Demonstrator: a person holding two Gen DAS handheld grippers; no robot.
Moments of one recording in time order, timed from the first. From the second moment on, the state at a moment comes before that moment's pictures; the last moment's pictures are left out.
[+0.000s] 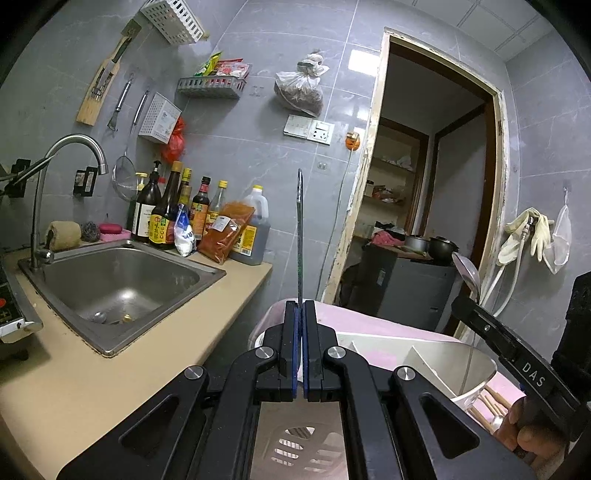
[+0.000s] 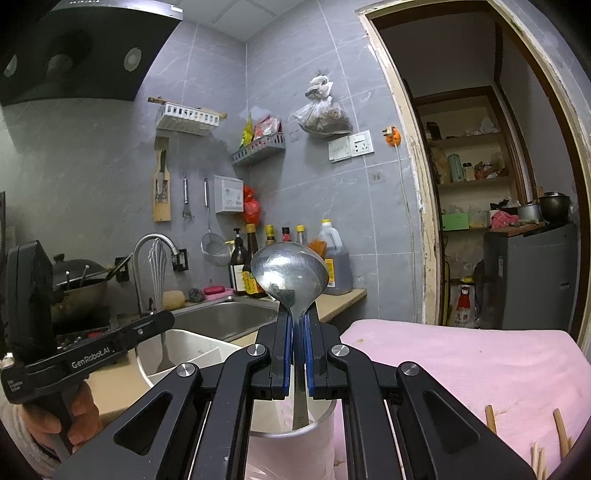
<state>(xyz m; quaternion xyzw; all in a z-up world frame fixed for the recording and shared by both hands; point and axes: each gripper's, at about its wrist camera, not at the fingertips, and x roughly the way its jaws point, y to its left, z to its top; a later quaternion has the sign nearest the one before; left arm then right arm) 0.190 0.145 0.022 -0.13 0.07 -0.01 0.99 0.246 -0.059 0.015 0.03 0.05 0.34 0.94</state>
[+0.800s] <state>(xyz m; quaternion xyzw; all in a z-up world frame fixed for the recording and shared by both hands) 0.168 0.140 0.034 -0.13 0.09 -0.02 0.99 0.229 -0.064 0.017 0.02 0.06 0.34 0.94</state>
